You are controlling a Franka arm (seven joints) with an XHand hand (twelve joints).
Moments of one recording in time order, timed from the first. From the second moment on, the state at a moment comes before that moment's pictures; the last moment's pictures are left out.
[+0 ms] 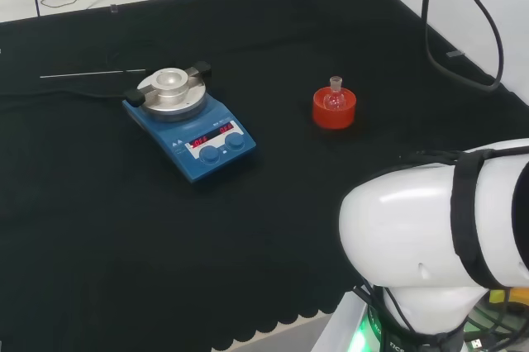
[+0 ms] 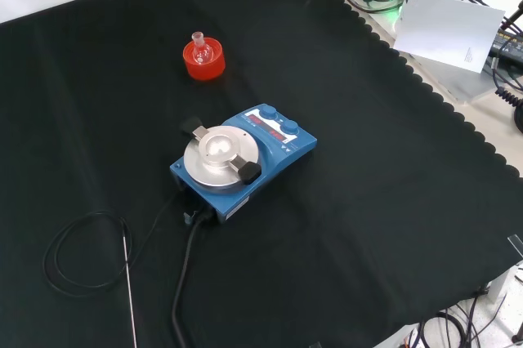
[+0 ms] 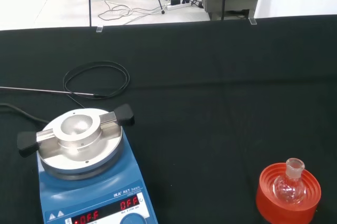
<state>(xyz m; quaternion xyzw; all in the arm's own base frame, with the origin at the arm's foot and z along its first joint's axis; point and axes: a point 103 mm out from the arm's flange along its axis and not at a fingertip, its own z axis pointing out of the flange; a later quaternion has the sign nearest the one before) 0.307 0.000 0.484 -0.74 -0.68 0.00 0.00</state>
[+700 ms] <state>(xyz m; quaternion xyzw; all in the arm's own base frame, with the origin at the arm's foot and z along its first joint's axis) 0.315 -0.003 0.471 -0.74 -0.67 0.02 0.01</state>
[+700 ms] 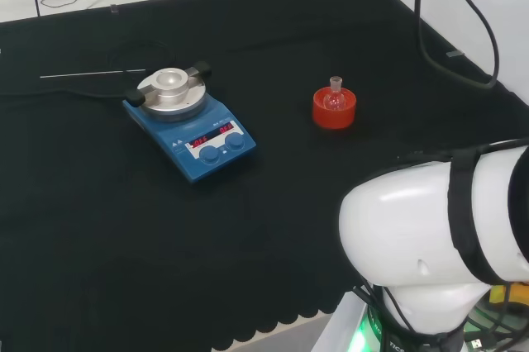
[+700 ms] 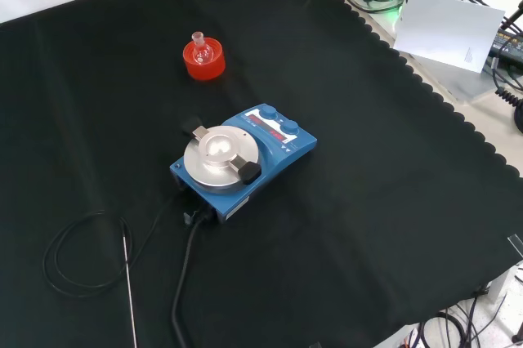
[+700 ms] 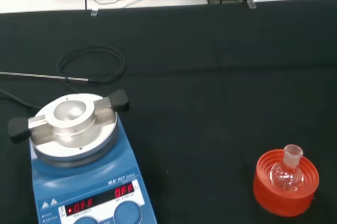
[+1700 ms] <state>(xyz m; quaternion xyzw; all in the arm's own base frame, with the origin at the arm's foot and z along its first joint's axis) 0.366 -0.084 0.385 -0.79 -0.61 0.02 0.05</state>
